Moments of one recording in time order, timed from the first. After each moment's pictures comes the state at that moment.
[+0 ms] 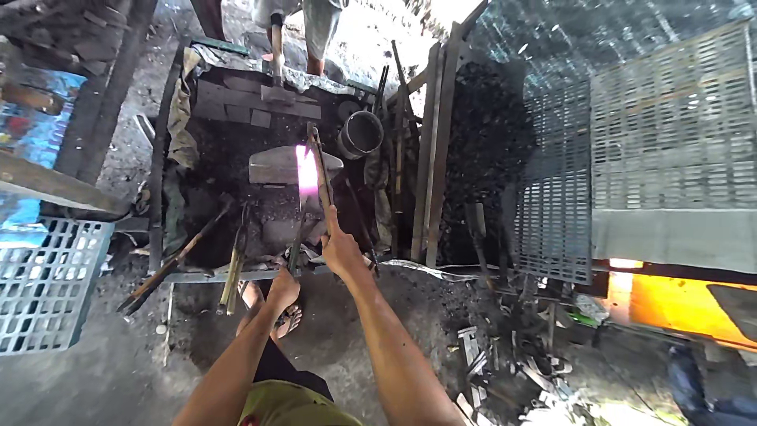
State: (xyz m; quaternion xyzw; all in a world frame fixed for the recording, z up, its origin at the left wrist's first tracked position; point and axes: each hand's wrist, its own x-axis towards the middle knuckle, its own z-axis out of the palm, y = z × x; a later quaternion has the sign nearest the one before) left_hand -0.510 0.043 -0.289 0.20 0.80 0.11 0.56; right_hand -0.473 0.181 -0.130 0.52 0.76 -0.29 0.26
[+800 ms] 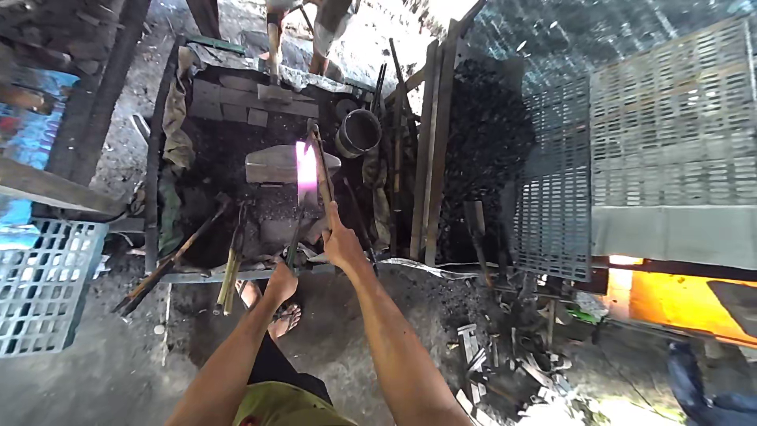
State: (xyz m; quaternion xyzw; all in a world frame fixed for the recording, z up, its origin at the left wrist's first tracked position) left_hand -0.516 0.053 -0.297 0.20 0.79 0.12 0.57; right_hand -0.469 0.198 -0.136 0.52 0.76 -0.30 0.24
